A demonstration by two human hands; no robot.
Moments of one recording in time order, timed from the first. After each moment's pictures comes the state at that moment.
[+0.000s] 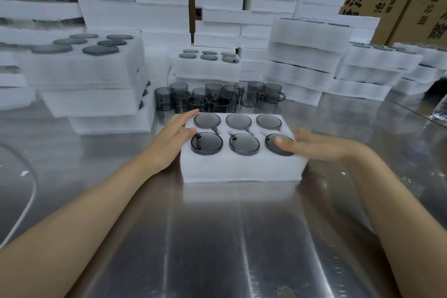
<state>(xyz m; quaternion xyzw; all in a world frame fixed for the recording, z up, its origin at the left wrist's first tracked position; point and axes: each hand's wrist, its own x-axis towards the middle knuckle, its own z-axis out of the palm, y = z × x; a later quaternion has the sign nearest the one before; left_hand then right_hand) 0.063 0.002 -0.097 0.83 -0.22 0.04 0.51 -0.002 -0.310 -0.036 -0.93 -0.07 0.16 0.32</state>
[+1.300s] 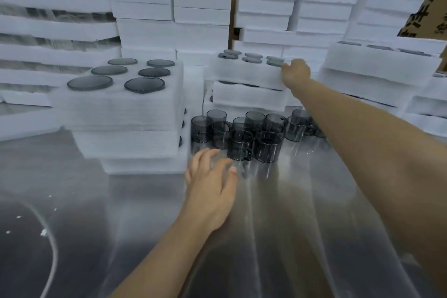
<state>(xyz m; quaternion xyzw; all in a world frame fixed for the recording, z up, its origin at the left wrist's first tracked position) 0.086 -0.001 -0.115 0.90 -0.12 0.21 0.37 0.297 -0.207 0.041 -0.89 0.14 -0.26 0.34</state>
